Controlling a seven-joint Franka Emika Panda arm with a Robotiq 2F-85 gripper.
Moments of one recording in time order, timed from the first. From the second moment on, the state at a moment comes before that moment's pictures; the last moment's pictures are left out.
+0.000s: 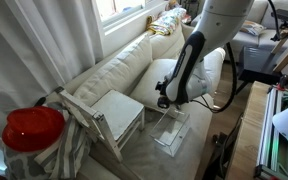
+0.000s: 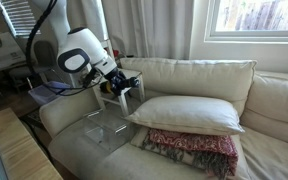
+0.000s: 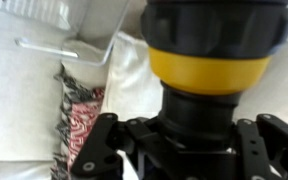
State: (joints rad) arm 0.24 0.75 0.07 -2.30 0.72 3.56 0.65
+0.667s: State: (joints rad) arm -0.04 0.87 0.05 -2.04 0.50 3.60 0.62
